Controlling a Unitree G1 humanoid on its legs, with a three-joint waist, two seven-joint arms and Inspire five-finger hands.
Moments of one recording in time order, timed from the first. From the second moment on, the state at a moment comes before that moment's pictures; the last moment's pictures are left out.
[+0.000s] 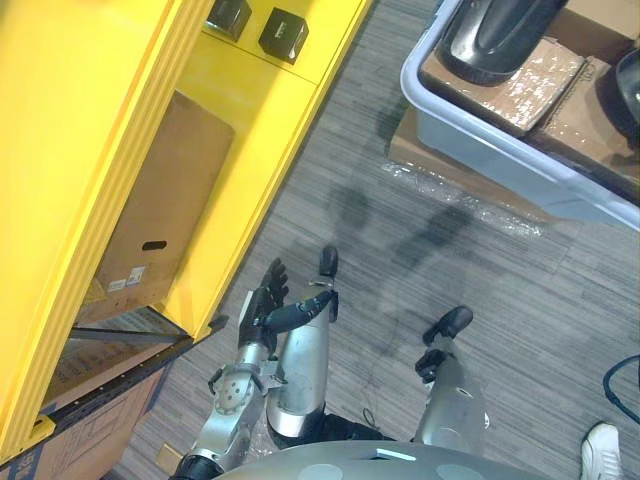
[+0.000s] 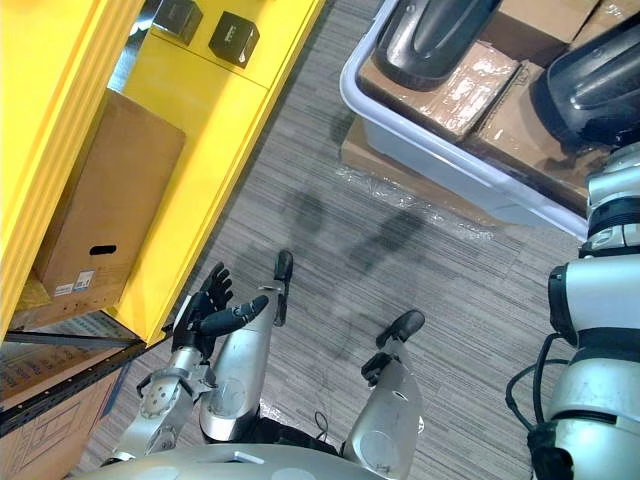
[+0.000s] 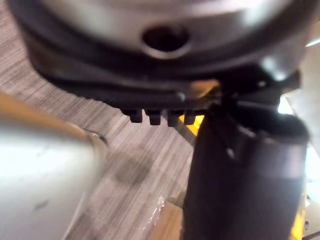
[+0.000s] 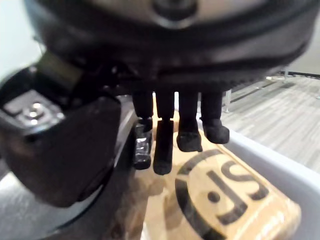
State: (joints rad) left arm 0.18 0.20 -0.34 0.30 -0.48 -0.35 0.12; right arm -1.23 -1.00 0.41 1.33 -0.15 0.31 -0.26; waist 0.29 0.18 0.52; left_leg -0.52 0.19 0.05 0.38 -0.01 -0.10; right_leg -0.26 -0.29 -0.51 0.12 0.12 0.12
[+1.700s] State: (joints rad) left arm 0.21 0.17 -0.13 -0.35 -0.35 -0.38 0.19; right arm 0.13 -0.17 -0.08 -0.15 0.16 -0.25 -0.37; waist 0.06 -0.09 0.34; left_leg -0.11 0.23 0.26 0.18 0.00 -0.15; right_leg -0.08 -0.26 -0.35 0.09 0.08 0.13
